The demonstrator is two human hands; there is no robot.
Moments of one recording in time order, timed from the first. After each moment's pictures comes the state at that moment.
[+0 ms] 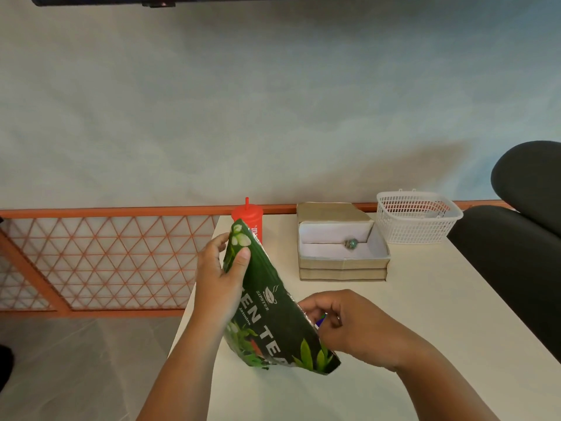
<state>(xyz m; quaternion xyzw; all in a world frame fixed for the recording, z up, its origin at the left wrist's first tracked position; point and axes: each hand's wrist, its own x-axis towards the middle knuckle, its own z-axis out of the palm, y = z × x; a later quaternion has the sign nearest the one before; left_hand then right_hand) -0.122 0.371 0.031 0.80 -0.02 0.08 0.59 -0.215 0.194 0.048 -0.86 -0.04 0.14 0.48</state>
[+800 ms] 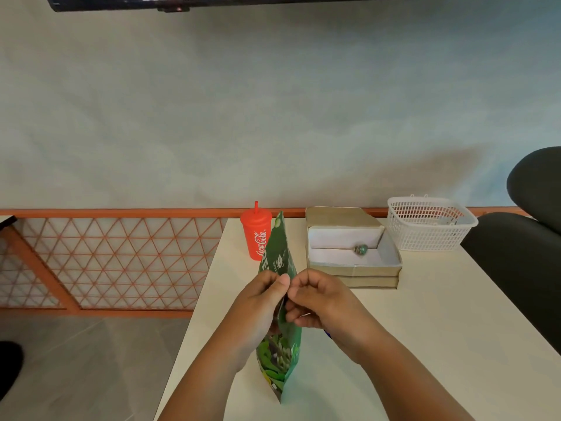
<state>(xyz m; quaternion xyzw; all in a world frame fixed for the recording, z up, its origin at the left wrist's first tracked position) -0.150 0.361 0.038 0.76 -0.06 -0.15 0.63 -0.178 0.228 0.044 -0.69 0.02 0.08 0.72</state>
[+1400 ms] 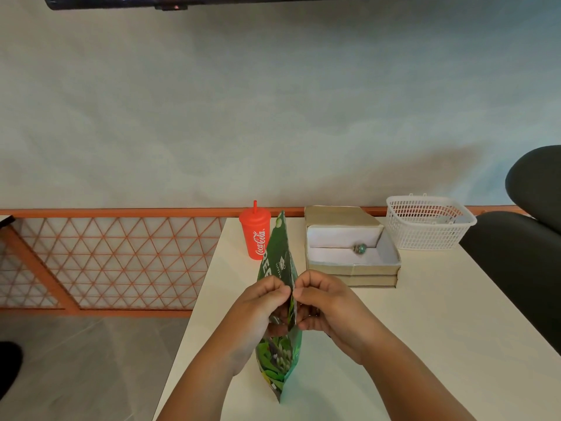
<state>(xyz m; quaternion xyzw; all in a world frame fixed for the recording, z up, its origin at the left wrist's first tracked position) -0.154 0.364 0.036 0.70 -0.10 -0.20 0.67 -0.180 0.225 0.042 -0.65 0.02 0.09 0.76</state>
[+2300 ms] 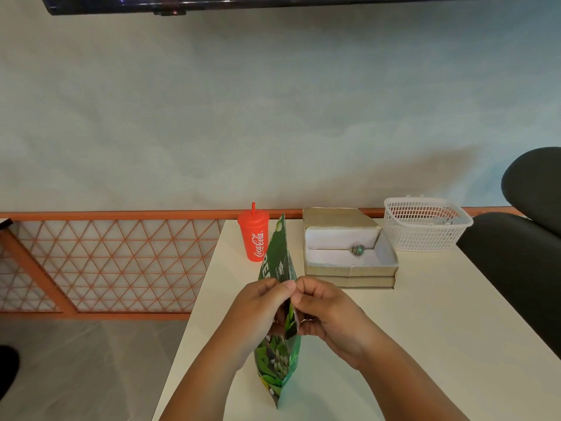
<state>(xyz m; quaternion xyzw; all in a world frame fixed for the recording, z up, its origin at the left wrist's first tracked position) -0.148 0.357 0.035 0.76 -0.10 -0.16 0.62 -0.180 0.224 0.030 -0.66 -0.01 0.10 0.75</state>
